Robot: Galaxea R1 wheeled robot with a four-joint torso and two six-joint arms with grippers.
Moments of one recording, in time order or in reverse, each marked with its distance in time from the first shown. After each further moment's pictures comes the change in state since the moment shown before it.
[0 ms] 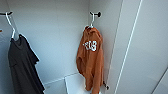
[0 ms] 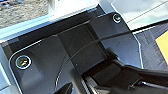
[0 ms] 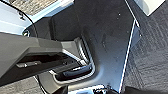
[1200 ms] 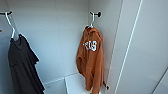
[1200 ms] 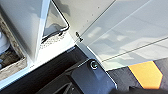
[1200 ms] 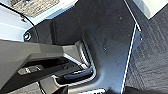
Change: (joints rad) left arm -0.305 -0.286 0.532 0.002 0.116 -0.004; right arm 0.015 0.003 0.003 0.000 0.001 0.000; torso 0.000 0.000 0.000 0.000
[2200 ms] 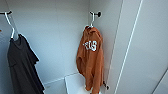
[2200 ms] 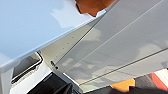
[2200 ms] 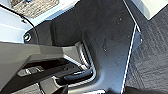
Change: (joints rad) left arm -0.215 -0.168 0.409 -0.001 0.083 -0.031; right arm 0.002 0.000 -0.001 0.000 0.004 0.001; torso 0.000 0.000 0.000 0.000
